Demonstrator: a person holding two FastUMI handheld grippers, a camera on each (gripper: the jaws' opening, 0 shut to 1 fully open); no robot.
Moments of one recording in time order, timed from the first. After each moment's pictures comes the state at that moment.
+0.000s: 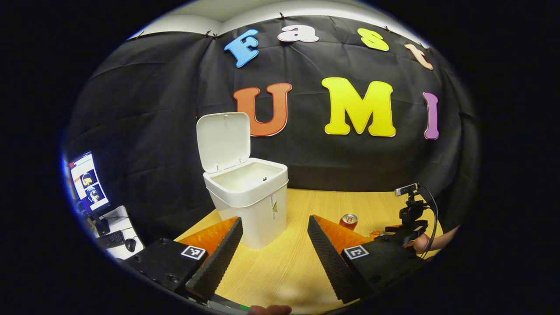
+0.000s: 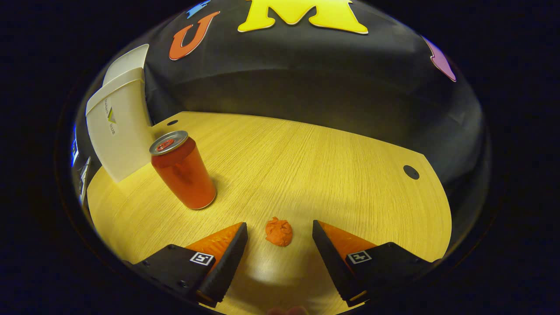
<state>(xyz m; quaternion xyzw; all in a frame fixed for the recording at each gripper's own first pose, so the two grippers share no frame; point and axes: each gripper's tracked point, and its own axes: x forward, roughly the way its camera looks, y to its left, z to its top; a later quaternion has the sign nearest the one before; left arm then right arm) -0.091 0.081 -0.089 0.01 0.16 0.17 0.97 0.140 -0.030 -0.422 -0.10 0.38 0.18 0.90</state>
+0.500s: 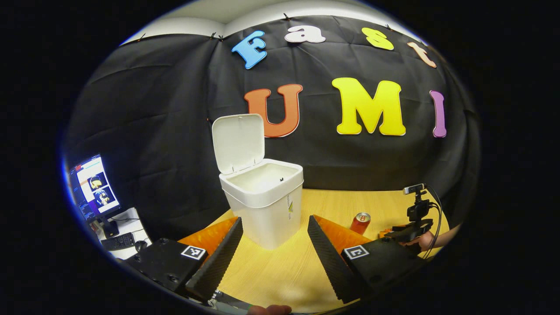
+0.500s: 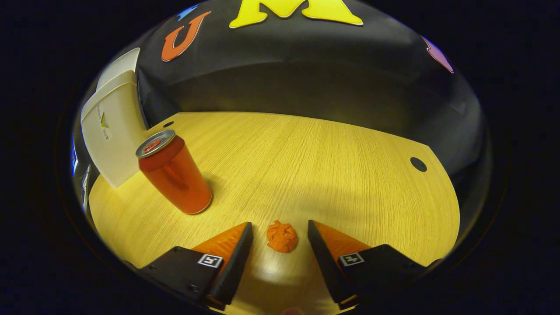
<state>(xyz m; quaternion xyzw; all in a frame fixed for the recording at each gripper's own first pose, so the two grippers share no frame) -0.103 0.103 -0.083 0.02 0.16 0.20 0.97 0.144 -0.022 -0.430 -0.07 0.40 0.17 0.90</state>
